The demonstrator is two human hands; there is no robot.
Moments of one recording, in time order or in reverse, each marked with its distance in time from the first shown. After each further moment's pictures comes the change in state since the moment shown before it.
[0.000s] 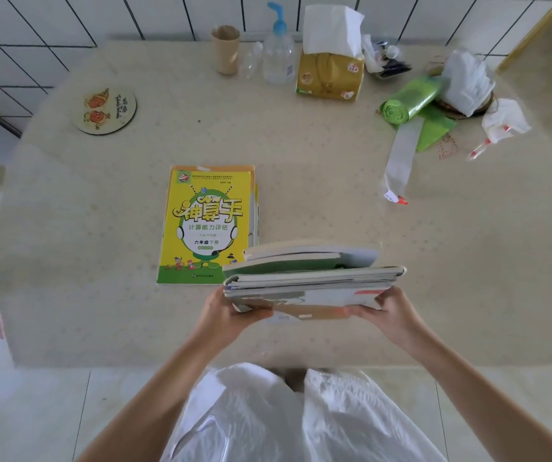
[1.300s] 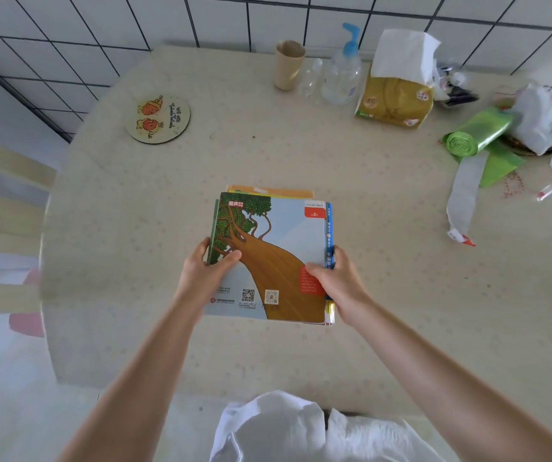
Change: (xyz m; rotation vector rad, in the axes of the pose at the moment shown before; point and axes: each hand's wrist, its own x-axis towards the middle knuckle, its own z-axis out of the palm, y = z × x) left_hand 0.085 0.009 -0.137 -0.198 0.307 -0.419; right_hand 0.118 -0.124 0.152 0.156 0.054 0.351
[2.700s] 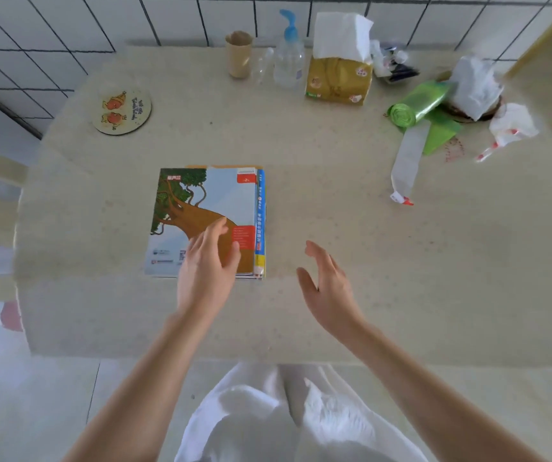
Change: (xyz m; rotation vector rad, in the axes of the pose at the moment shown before) left_hand -0.110 -0.003 0.078 0.561 0.213 0.696; right_hand -0.082 0.071 -0.077 -0.467 0.107 -0.540
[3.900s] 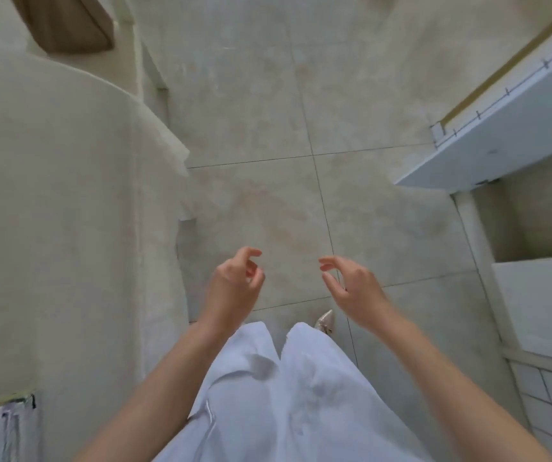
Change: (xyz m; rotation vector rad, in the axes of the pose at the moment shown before) left_hand -0.285 0.044 0.084 0.161 -1.434 1.191; right_hand -0.436 0.014 0.171 0.367 1.018 1.199
